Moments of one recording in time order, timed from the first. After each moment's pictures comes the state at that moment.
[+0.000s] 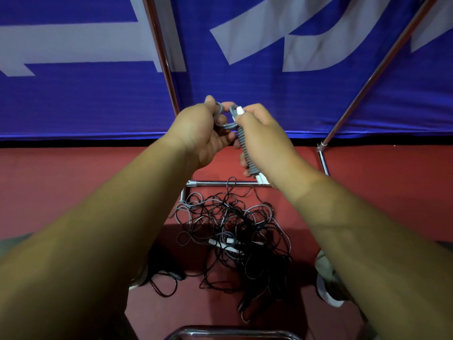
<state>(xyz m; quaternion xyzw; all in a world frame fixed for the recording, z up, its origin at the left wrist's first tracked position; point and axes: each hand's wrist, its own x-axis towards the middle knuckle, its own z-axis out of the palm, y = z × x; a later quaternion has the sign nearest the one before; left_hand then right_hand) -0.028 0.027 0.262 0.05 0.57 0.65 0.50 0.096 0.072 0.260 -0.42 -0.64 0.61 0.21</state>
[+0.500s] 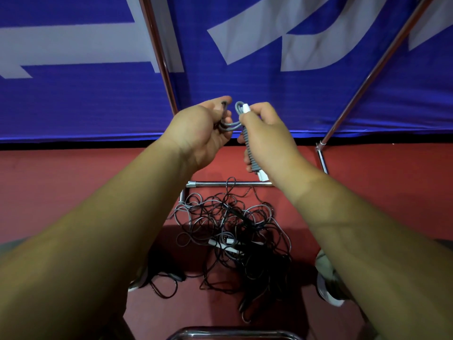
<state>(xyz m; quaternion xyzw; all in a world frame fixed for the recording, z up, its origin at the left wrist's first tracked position) -0.024 0.026 0.266 0.08 0.56 0.66 0.49 0.098 0.079 0.256 -0.46 -0.63 0.58 0.23</state>
